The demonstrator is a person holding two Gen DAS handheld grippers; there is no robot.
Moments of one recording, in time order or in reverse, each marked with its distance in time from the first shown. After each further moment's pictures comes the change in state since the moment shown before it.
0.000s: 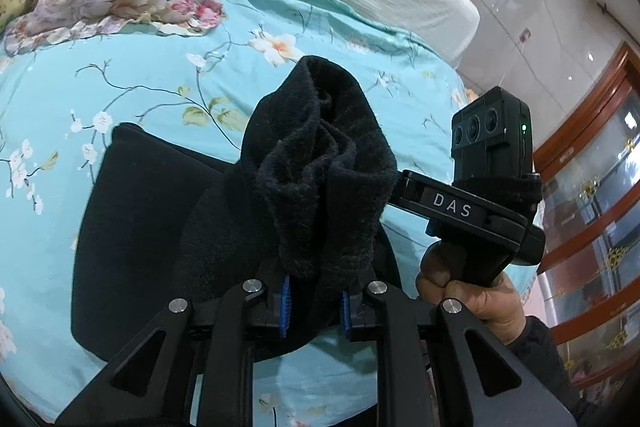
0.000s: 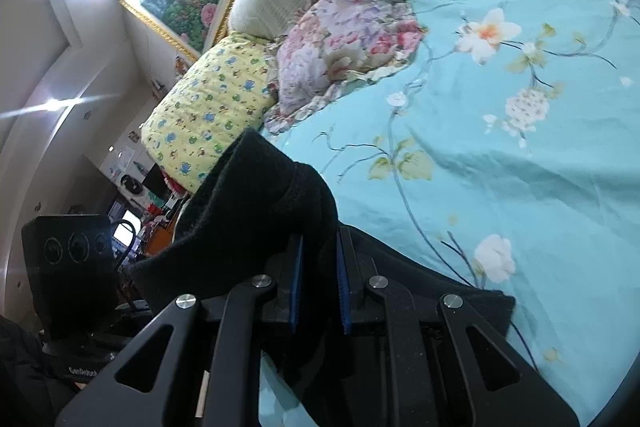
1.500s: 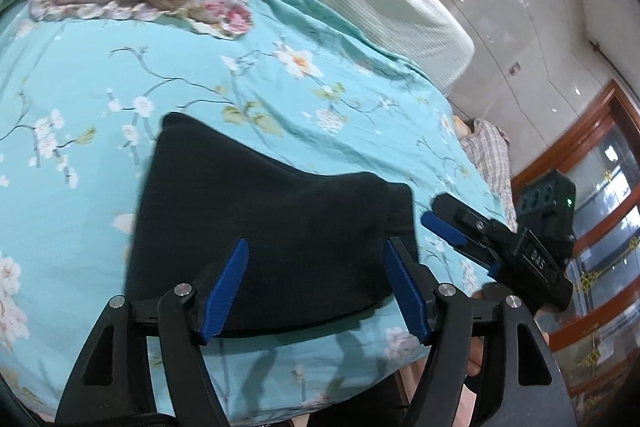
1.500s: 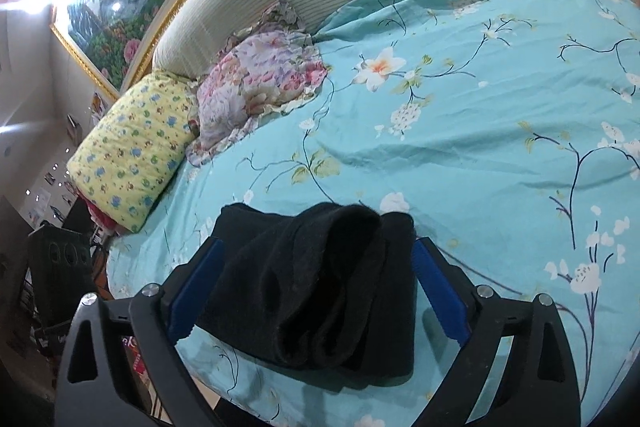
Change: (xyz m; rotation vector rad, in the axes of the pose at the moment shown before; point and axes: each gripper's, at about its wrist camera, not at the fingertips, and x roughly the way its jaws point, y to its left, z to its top) left arm -0.041 0.068 -0.006 -0.107 -0.061 -0.088; right arm -0.067 0.046 -0.039 0.080 -0.149 -0.385
